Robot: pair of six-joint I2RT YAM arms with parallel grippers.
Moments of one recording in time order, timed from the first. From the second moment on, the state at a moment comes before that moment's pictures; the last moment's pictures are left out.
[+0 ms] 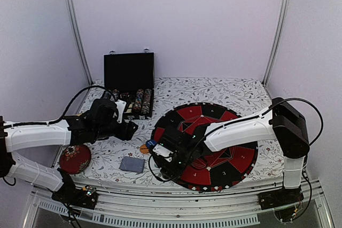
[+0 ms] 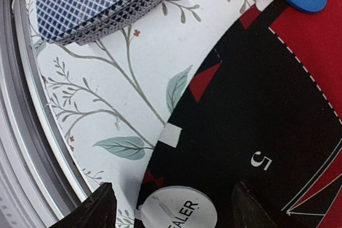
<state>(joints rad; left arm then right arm) -0.75 1.21 0.65 -0.12 -0.24 -0.24 1.22 2.02 1.35 -0.48 -0.06 0.13</state>
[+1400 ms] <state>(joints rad) -0.75 1.25 0.66 -0.14 -0.24 -0.19 1.15 1.65 0.89 -0.64 0.15 0.67</state>
